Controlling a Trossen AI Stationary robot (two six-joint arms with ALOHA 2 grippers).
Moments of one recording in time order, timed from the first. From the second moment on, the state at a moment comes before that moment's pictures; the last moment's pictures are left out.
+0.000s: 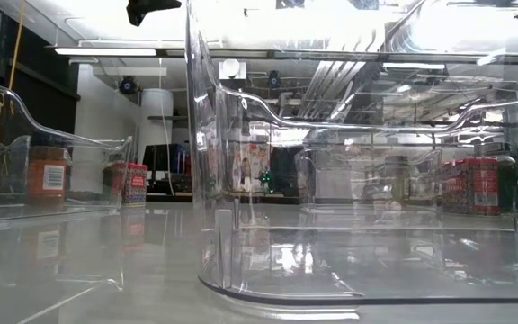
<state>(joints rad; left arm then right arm) 0.50 0.91 1.11 -0.47 0.33 -0.15 0.66 1.43 1.19 -1.28 -0.02 1.16</state>
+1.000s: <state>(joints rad) 0.50 0.91 1.11 -0.47 0.31 -0.19 -0.62 1.72 1.52 -1.46 0.16 0.27</state>
